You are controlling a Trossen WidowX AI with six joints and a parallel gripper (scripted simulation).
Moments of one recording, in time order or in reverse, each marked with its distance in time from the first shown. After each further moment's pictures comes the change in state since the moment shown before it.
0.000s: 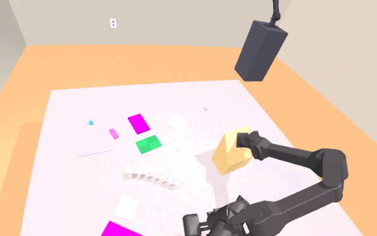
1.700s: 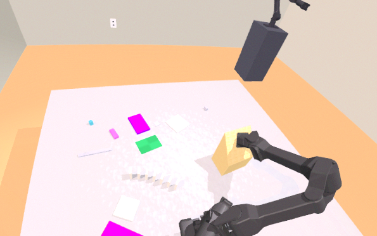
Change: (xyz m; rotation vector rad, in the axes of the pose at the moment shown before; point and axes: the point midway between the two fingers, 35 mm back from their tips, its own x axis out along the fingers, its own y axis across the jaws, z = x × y) arm 0.060 0.021 0.003 -0.046 -0.105 0.166
